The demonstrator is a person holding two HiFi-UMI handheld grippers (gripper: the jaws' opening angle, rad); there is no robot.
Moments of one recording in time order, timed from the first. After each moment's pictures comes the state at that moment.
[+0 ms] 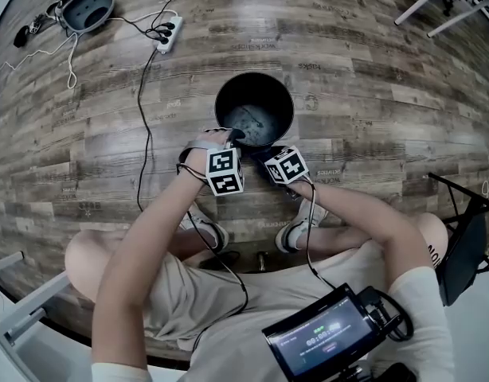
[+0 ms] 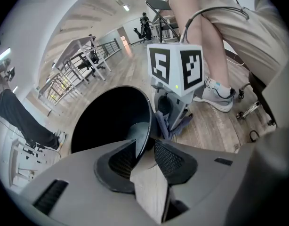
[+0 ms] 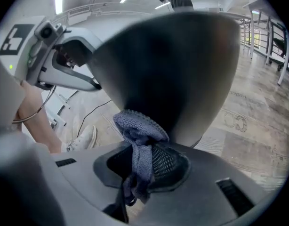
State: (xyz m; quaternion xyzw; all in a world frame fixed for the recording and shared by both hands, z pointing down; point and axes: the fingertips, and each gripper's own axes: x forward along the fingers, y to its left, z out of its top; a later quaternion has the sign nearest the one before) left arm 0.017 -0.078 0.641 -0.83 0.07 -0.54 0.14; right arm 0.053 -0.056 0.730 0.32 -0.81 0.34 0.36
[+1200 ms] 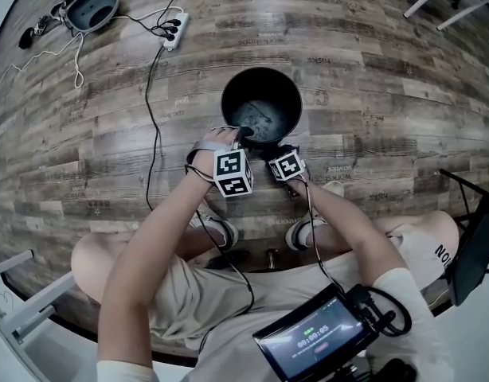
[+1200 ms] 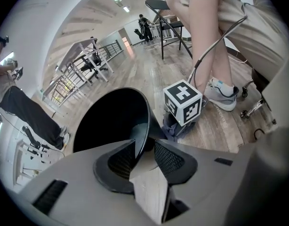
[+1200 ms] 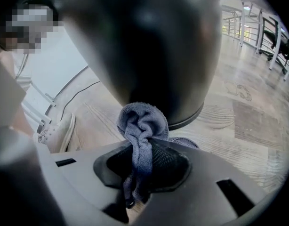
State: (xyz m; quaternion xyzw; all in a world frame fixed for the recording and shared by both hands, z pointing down) left arm 0.016 -0.077 0.642 -0.83 0.08 -0.53 0.16; right arm 0.064 -0.041 0.834 0.36 -0.76 0.37 0.40
